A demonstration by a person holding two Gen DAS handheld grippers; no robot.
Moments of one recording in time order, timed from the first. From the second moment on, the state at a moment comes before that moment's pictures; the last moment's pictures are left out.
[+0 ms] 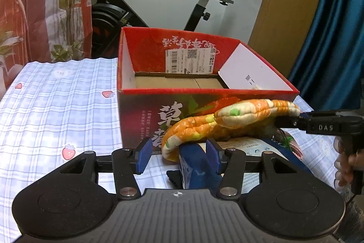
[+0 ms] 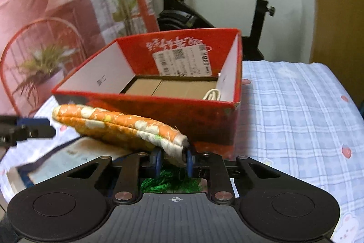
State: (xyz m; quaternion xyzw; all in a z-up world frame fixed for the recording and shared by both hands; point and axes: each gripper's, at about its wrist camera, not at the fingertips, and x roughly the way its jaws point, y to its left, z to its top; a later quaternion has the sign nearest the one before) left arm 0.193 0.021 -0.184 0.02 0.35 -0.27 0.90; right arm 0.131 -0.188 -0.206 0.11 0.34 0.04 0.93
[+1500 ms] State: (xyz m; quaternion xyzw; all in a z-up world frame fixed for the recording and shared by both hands) left arm 0.186 -0.001 -0.126 0.08 0.26 -0.24 0.93; right arm 0.115 -0.184 -0.152 0.13 0.24 0.05 0.96
